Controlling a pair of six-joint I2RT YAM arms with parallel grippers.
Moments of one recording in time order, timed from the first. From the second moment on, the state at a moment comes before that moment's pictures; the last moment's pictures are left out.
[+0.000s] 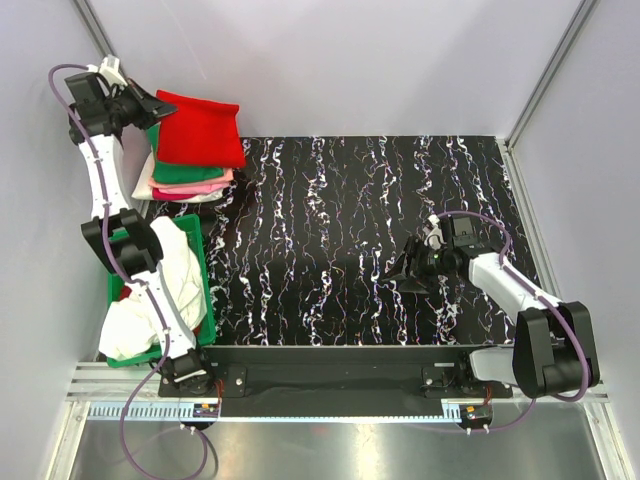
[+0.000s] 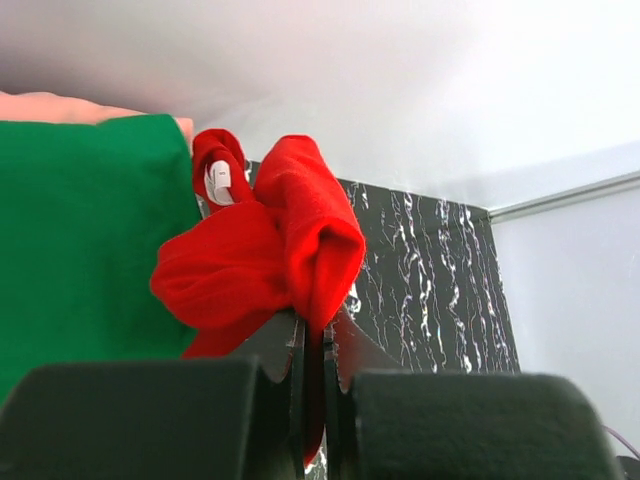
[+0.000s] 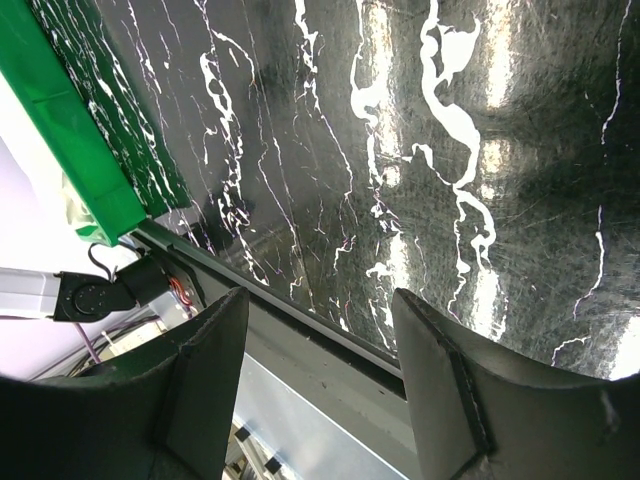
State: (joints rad) left arm 0.38 2.24 2.41 -0.57 0.81 -0.50; right arm 0.17 1.29 0.69 -0.47 -0.62 0.58
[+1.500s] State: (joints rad) left arm 0.48 2.52 2.53 -0.35 0.66 -0.48; right arm 0.17 1.57 0.68 -0.34 -0.65 0.59
